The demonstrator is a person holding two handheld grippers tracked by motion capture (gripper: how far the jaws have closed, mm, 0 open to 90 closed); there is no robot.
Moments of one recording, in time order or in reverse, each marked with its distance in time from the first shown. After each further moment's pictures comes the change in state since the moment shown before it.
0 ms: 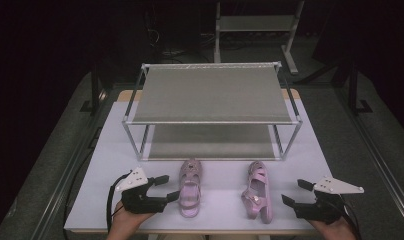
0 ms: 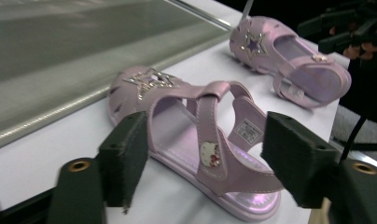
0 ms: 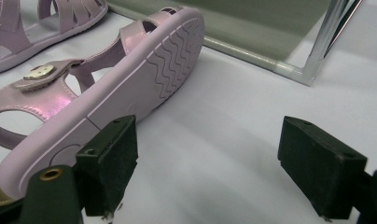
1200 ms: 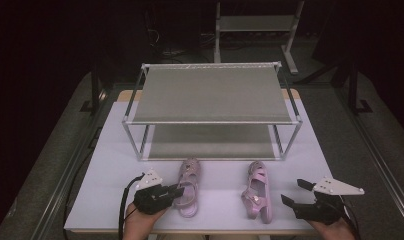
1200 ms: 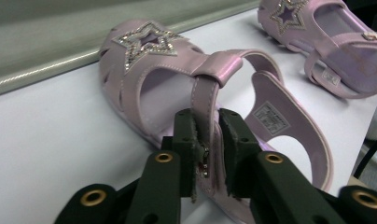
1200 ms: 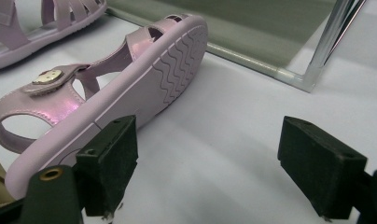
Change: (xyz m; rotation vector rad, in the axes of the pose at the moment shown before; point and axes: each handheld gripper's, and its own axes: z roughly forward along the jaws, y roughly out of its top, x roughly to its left) left arm -0.010 -0.006 0.025 0.096 0.098 -0.102; right arm 0.004 0.002 -0.002 -0.015 -0.008 -0.010
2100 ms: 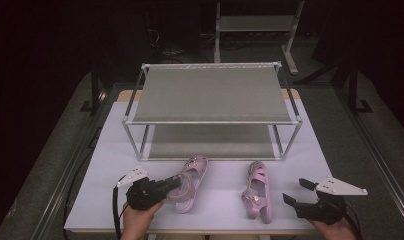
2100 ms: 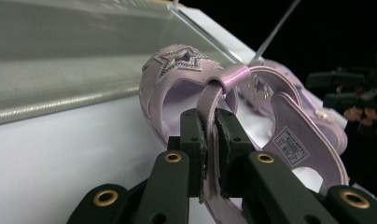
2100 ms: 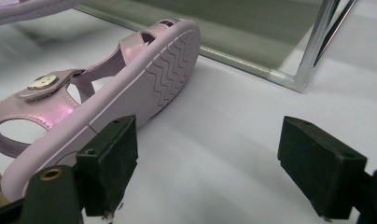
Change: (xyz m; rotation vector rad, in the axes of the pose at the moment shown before) left arm 0.005 0.010 -0.018 -0.203 -0.062 -0.151; right arm -0.003 -0.001 -0.003 -0.017 -0.010 0.019
